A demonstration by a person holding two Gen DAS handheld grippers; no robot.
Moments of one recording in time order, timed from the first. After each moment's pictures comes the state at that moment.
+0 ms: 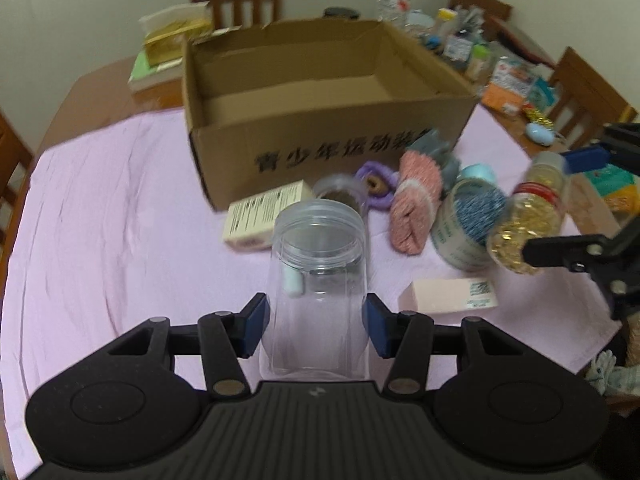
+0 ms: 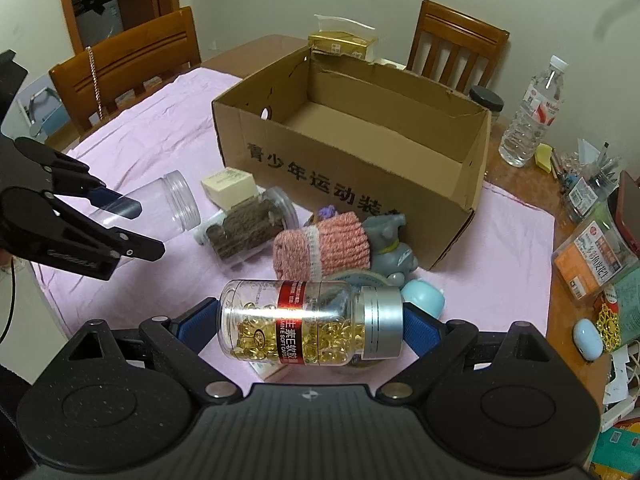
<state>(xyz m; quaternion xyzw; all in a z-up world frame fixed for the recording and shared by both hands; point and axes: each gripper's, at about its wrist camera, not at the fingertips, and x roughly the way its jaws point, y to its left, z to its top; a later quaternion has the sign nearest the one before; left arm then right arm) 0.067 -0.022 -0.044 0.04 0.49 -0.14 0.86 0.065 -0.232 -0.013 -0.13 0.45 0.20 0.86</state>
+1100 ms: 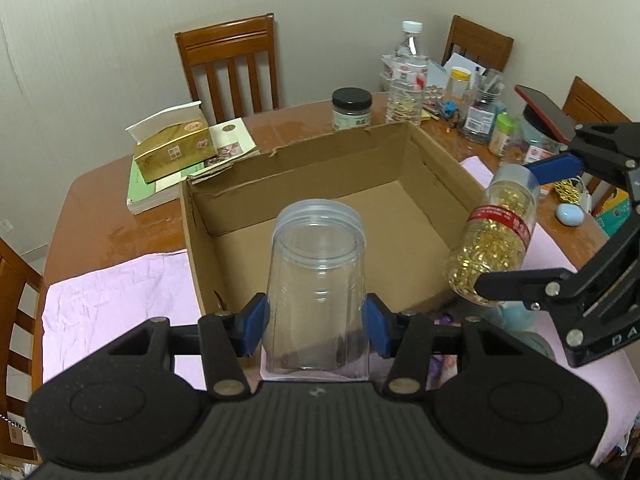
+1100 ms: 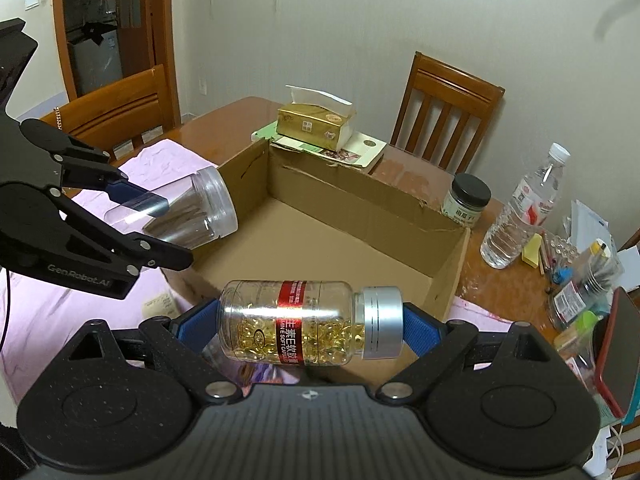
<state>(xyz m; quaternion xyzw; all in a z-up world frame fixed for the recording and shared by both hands) 0.191 -0.040 0.002 0.08 0.43 -0.14 0.89 0.186 -0.227 0.021 -0.14 0.39 0.21 0.89</state>
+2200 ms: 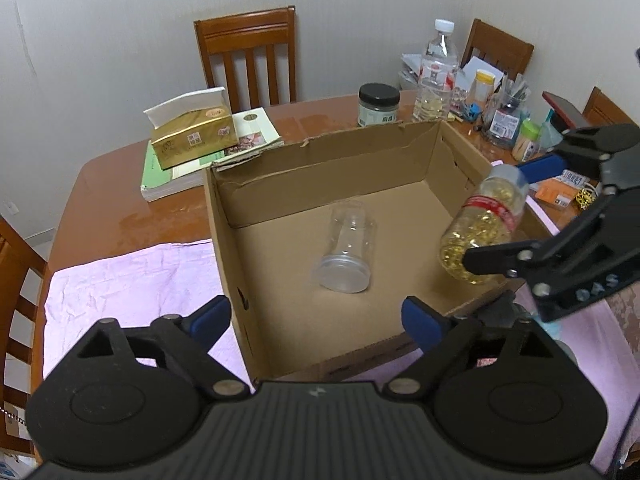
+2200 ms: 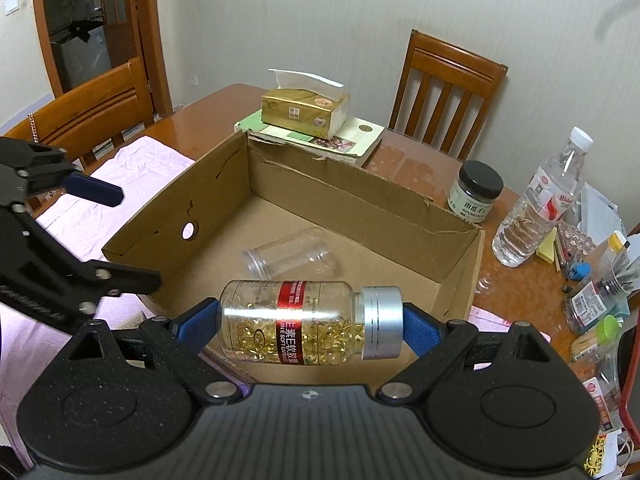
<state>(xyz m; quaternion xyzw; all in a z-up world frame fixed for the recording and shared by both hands) 0.202 -0.018 -0.007 0.07 0.43 -0.12 0.89 0.237 -0.221 -0.001 -0.12 0.42 0.20 0.88</state>
